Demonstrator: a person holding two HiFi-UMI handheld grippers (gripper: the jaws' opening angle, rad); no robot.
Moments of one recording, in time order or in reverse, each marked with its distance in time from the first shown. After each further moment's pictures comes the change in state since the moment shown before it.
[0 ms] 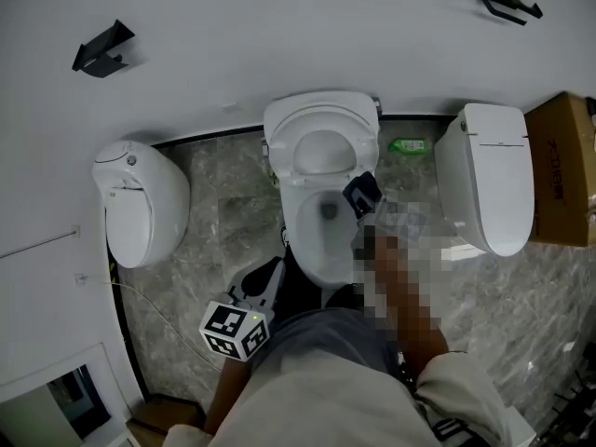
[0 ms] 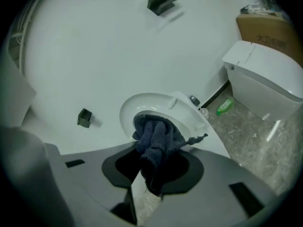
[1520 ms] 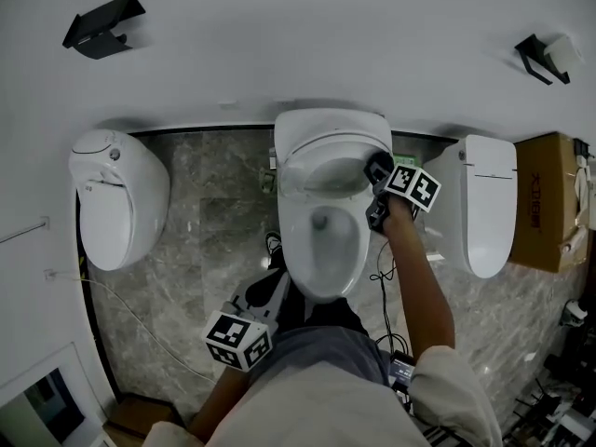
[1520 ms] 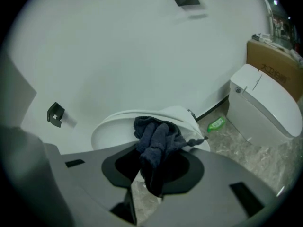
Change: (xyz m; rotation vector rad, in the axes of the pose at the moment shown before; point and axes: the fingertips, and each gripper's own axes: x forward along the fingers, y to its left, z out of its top) left arm 0.010 0.087 0.023 -0.175 -0.024 -0.083; right arm 0.114 0.019 0.099 -0.123 -0.005 -0.245
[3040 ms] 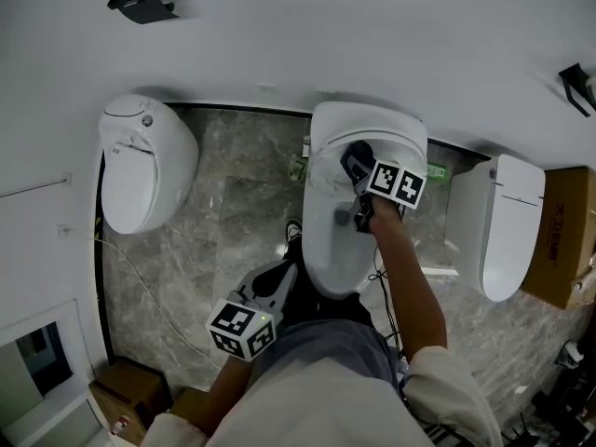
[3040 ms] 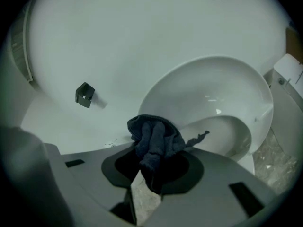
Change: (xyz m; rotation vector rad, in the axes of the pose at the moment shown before) left arm -0.016 0.015 -0.010 -0.056 -0.025 0.115; right arm 0.038 0.128 -0.070 -0.147 0.146 0.311
